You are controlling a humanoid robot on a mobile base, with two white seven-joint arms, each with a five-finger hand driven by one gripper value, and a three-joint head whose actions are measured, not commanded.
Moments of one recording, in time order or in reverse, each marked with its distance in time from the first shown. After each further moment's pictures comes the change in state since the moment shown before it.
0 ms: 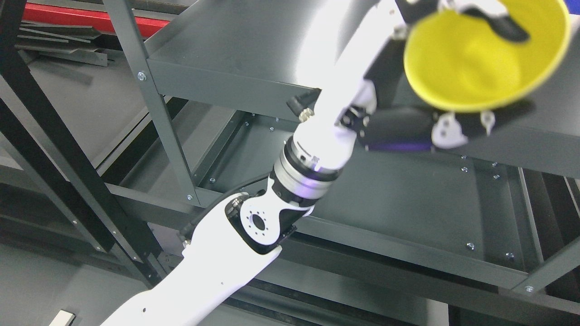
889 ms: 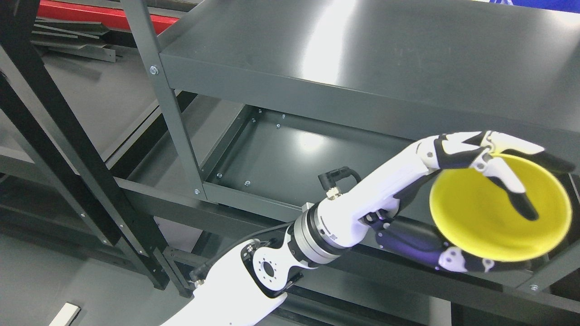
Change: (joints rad) left arm 0.171 0.003 -0.095 0.023 0.000 -0.167 -0.278; right arm 0.000 0.000 0.000 0.000 0.000 0.000 0.000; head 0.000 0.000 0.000
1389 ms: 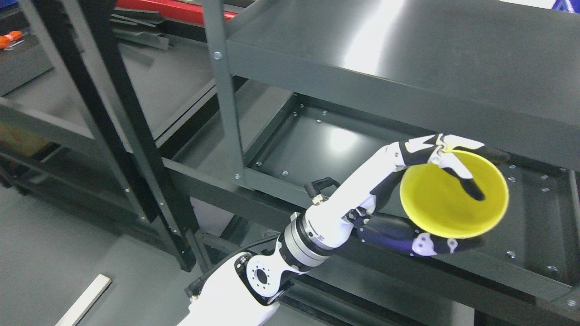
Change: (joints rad) left arm 0.082 0.005 0.026 0.038 0.000 0.008 -0.002; right arm 0.000 0.000 0.000 0.000 0.000 0.000 0.000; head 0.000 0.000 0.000
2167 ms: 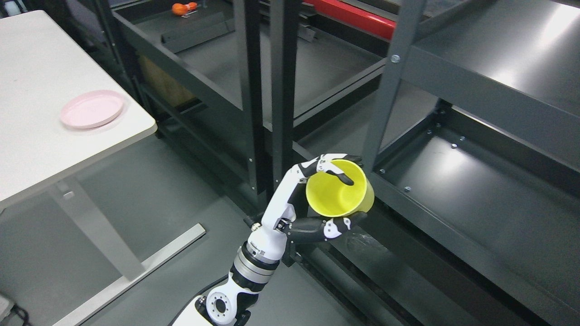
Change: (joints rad) left arm 0.278 0.031 0.206 0.079 0.002 0.000 0.000; right arm 0.000 0.000 0.000 0.000 0.000 0.000 0.000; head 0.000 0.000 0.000
